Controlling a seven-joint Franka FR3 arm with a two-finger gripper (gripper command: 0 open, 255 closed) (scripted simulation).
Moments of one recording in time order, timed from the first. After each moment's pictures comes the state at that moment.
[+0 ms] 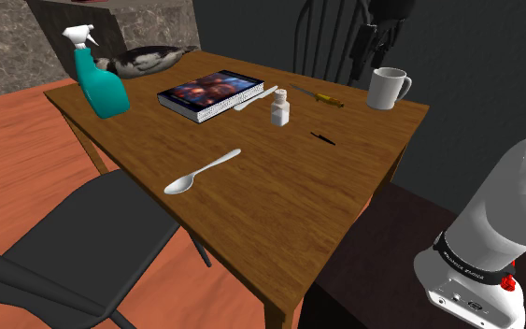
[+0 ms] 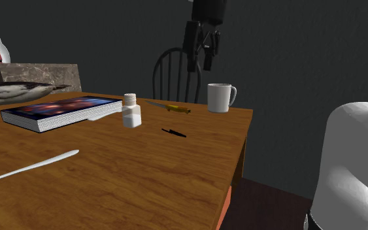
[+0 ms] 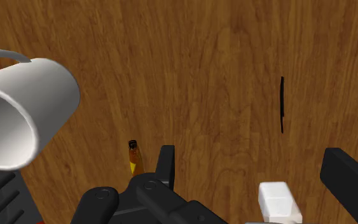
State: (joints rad) arm -0.02 -0.79 0.01 -2.36 -0.01 1.71 -0.02
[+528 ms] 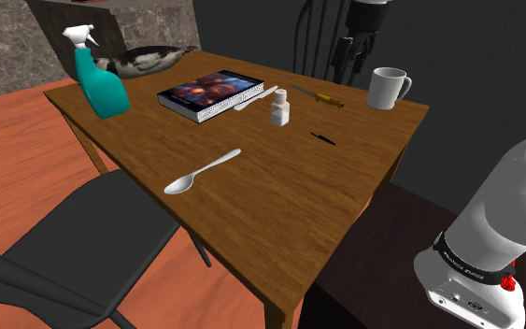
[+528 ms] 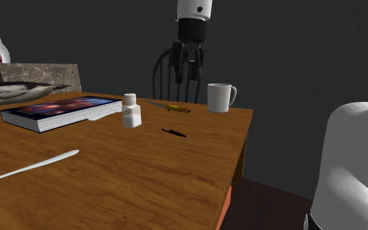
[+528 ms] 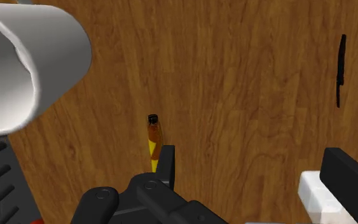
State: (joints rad) arm -0.03 -0.60 -0.05 -2.31 -0.04 1.84 -0.09
